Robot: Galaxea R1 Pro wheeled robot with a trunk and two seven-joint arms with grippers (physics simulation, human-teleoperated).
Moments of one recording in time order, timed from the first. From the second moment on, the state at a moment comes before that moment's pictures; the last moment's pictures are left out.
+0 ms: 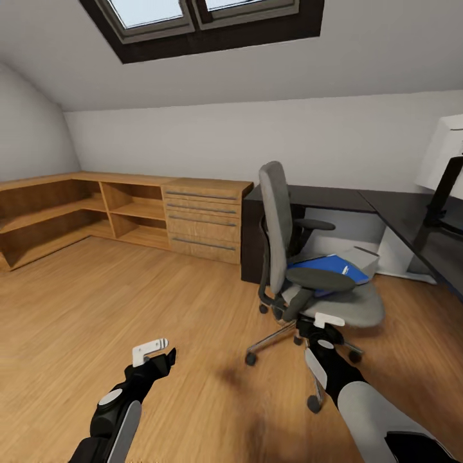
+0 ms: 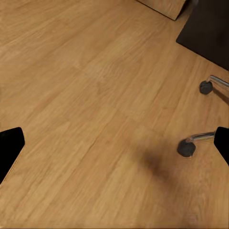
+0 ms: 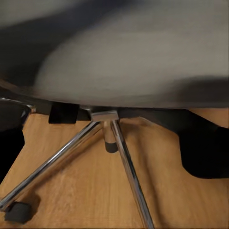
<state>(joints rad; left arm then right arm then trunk) -0.15 -0.08 -0.02 -1.47 0.27 0.48 0.22 -0.76 0.02 -0.04 -0.41 -0.10 -0.07 -0.30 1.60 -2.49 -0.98</state>
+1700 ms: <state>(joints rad) -0.15 -0.08 -0.02 -1.47 0.27 0.48 0.21 -0.76 0.02 -0.04 -0.42 -0.11 -0.07 -0.30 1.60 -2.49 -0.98</state>
